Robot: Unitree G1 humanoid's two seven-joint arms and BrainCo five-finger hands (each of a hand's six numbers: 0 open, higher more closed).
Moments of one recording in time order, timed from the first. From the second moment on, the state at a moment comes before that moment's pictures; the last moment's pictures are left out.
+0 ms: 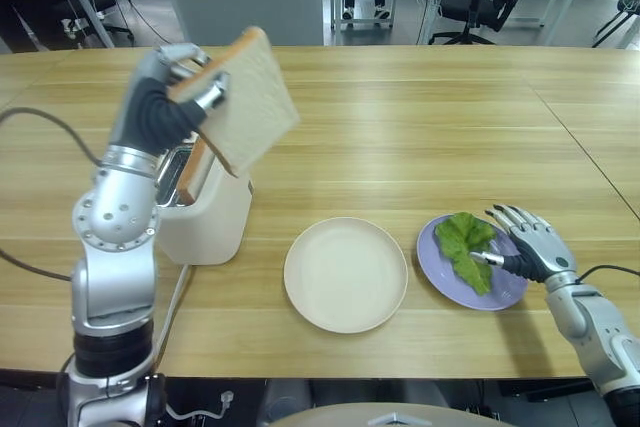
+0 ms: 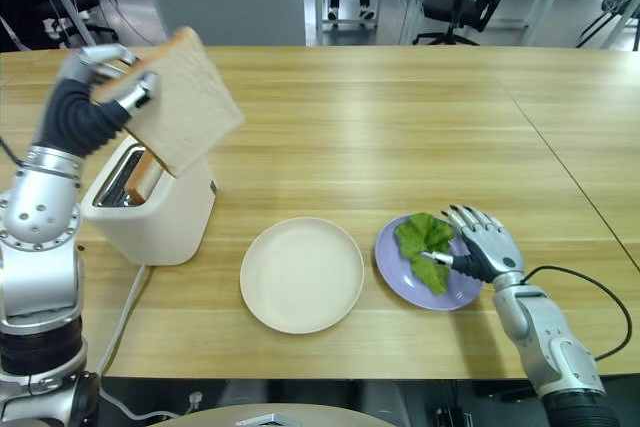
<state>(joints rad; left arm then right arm) -0.28 0.49 0.14 -0.58 0.20 0.33 -0.27 0.13 -0.69 0.01 0.17 -0.86 -0.21 -0.12</state>
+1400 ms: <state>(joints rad) -0.25 0.49 -0.47 0.14 0.59 -0.03 -0.33 0.09 -0.77 0.20 0.14 -0.94 -0.05 0.00</state>
